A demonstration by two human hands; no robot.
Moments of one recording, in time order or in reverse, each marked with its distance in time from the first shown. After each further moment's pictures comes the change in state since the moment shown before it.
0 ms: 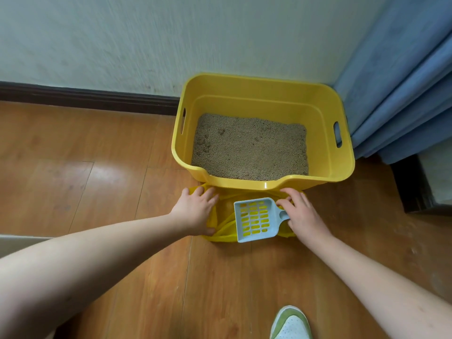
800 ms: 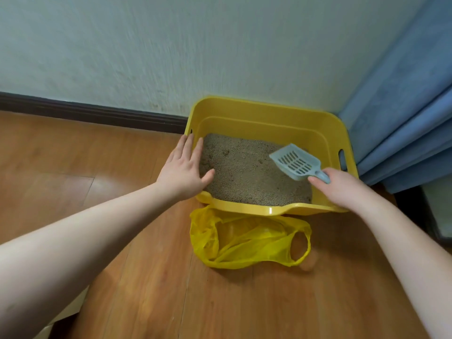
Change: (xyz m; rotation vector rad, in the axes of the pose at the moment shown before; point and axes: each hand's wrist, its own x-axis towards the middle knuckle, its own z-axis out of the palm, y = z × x) left_hand 0.034 -0.087 -0.076 -0.416 0.357 -0.327; right_hand 0.100 0.032 -0.124 0.040 -0.290 0.521
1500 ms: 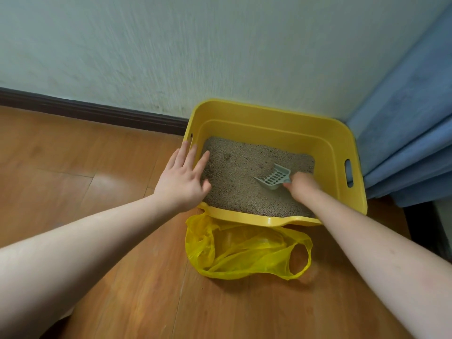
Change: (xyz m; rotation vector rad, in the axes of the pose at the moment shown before) left_hand 0.001 0.007 0.012 0.130 0.058 0.052; right_hand 0.098 -0.036 0.063 -0.083 -0.085 0.167
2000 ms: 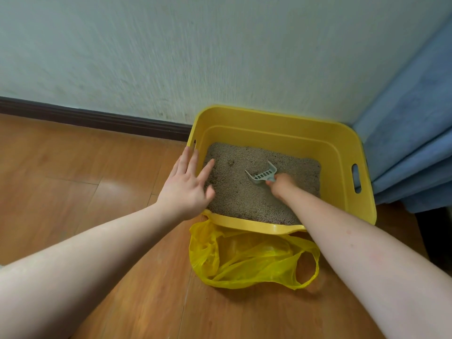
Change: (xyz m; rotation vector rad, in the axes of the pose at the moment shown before) left_hand -0.001 0.001 -0.003 -0.011 -0.039 -0.003; right_hand 0.020 -0.055 0.022 0.426 -0.094 0.073
